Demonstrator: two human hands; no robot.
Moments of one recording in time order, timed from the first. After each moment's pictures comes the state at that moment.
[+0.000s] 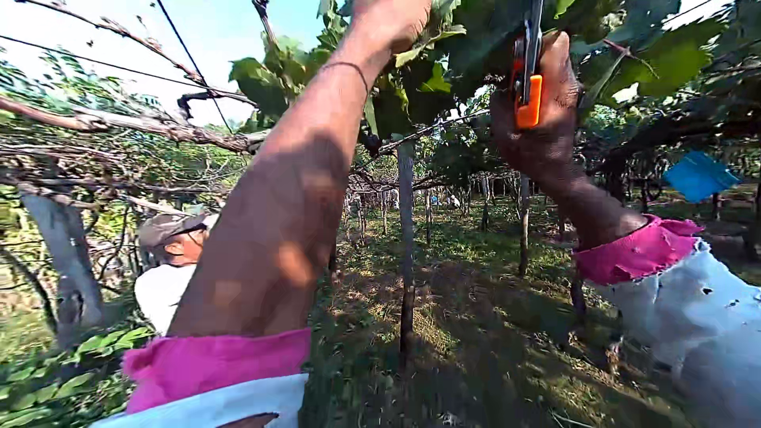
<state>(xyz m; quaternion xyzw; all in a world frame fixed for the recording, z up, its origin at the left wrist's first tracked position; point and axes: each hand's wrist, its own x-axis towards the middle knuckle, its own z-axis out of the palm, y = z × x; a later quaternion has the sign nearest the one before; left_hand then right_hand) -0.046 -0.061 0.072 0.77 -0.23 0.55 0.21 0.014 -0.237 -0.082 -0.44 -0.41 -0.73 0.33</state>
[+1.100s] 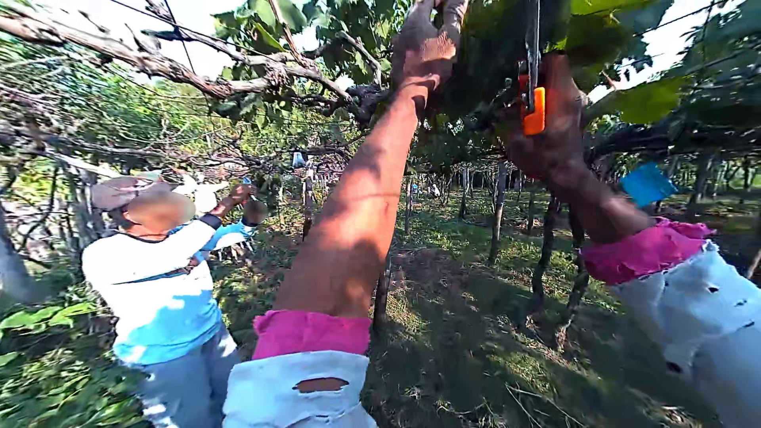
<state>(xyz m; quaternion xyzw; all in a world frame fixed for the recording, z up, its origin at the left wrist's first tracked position) 0.012 -0.091 0.018 0.69 -0.24 0.60 0.32 0.006 -0.274 -0.101 -0.61 -0.35 -0.65 0.28</state>
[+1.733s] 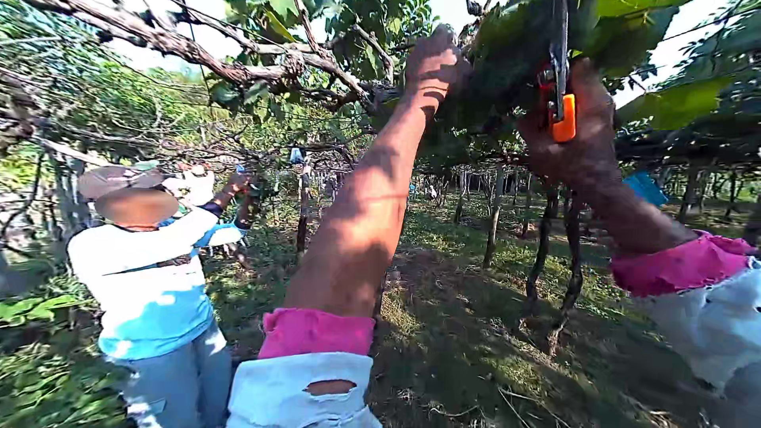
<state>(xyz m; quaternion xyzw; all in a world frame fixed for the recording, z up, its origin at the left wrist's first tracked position) 0.002 -0.085 0.004 0.84 -0.13 0.50 0.19 0.003 -0.285 -0.104 -0.62 -0.38 -0.64 0.24</state>
